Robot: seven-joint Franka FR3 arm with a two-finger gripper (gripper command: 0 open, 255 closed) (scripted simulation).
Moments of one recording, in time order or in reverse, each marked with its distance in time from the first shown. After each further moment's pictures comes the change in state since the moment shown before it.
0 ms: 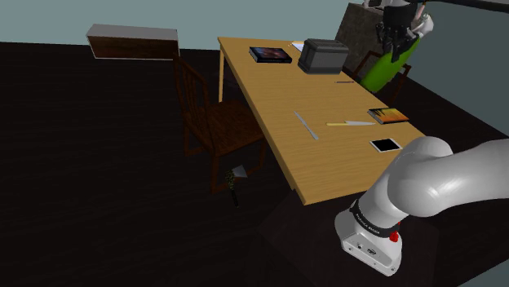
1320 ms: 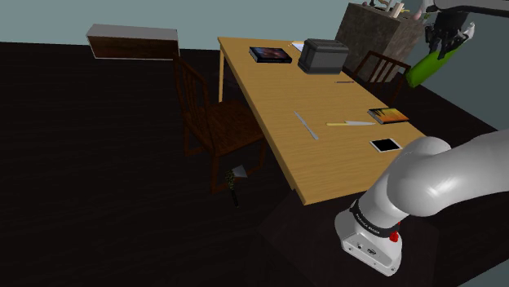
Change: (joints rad) arm -0.014 0.135 -0.528 0.239 -0.220 0.289 -0.432
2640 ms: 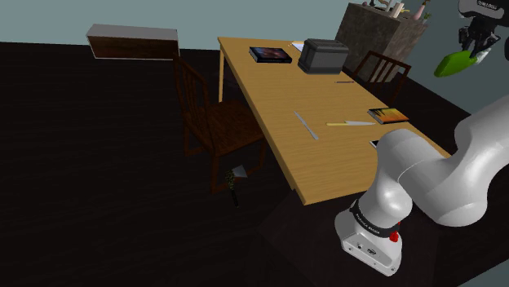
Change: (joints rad) arm 0.928 -0.013 -1.086 0.775 -0.058 0.086 -0.391
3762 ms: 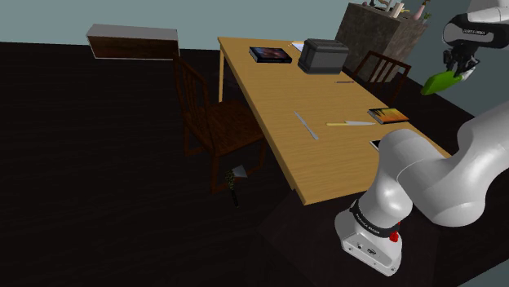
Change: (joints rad) arm -0.086 -0.024 -0.017 -0.219 -0.050 0.174 0.106
